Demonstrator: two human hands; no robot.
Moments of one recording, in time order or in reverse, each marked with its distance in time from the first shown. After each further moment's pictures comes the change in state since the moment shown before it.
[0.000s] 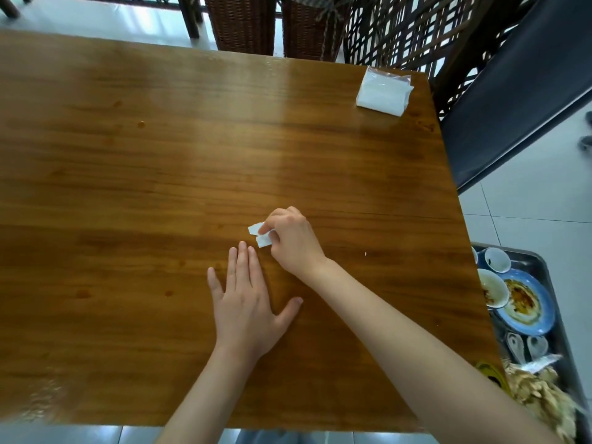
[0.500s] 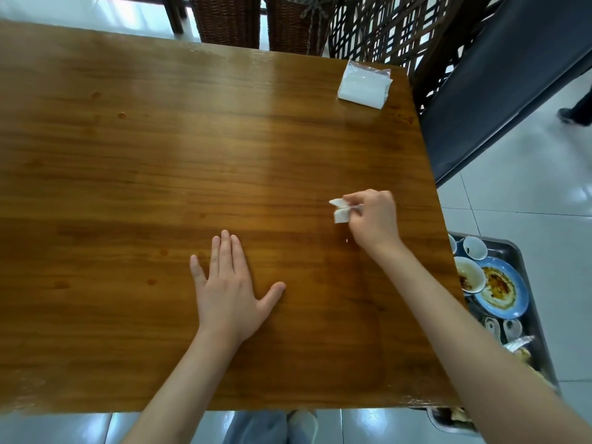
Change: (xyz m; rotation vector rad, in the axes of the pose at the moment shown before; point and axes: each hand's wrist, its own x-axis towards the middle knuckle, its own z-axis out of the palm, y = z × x) left_hand 0.001 -0.002 0.004 0.015 0.055 0.009; right_hand -0.036 0.090 -0.081 -0.162 0.259 0.388
